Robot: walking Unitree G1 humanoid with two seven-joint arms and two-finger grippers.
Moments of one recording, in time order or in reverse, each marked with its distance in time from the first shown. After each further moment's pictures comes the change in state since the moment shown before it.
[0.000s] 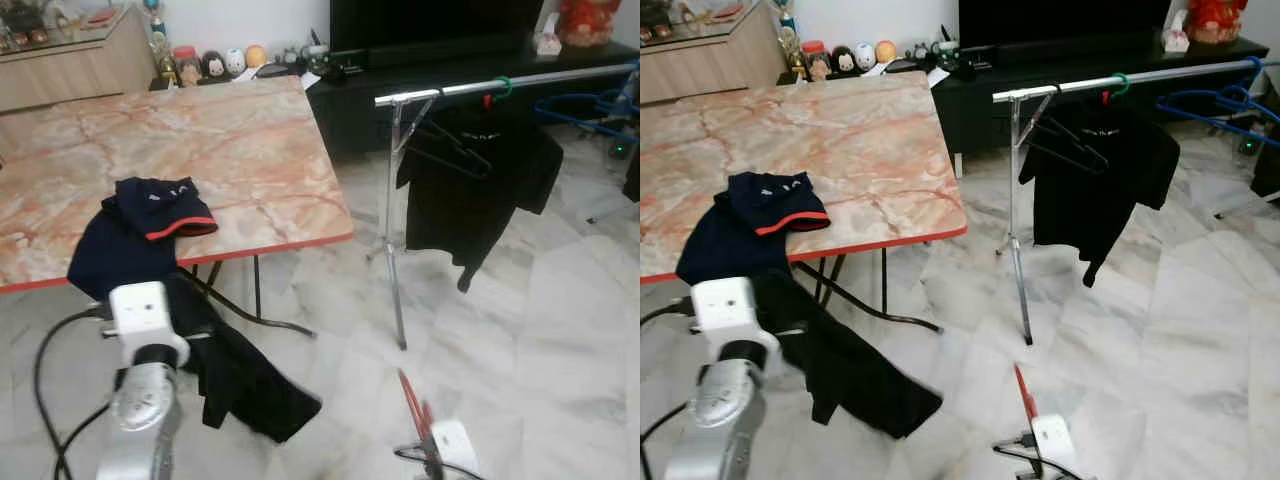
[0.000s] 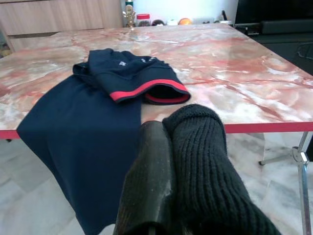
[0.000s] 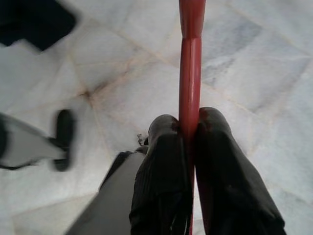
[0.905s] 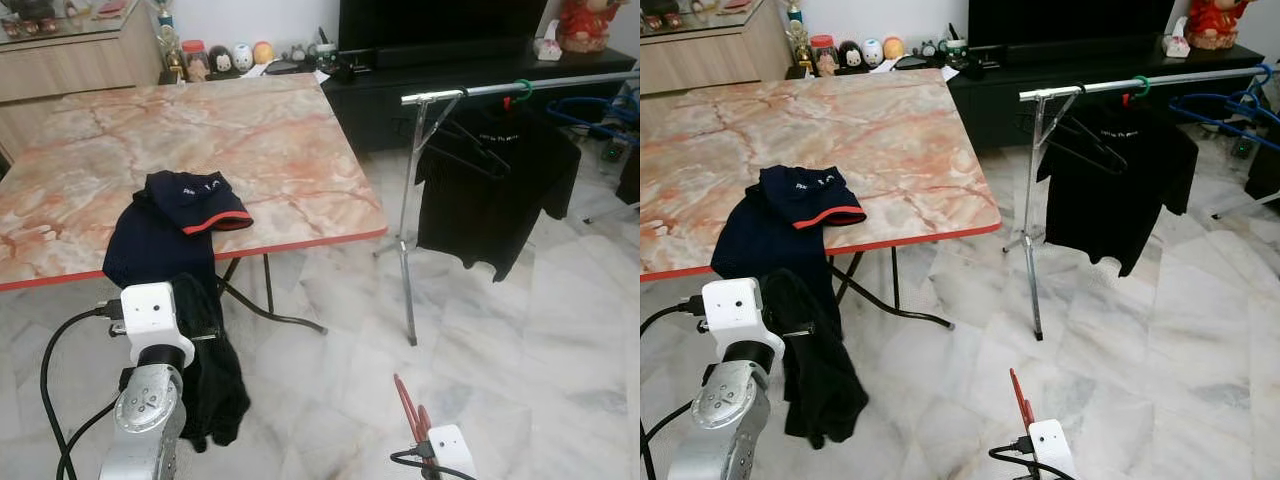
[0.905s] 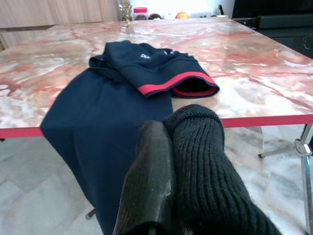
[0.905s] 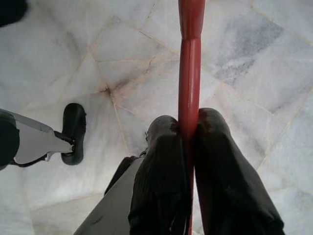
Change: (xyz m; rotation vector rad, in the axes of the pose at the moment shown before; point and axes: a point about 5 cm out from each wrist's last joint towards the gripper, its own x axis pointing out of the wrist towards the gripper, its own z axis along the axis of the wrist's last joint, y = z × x) left arm -0.002 -0.003 0.001 0.009 -0.008 -0.038; right arm 0.002 0.009 0.007 -0.049 -0.024 0.031
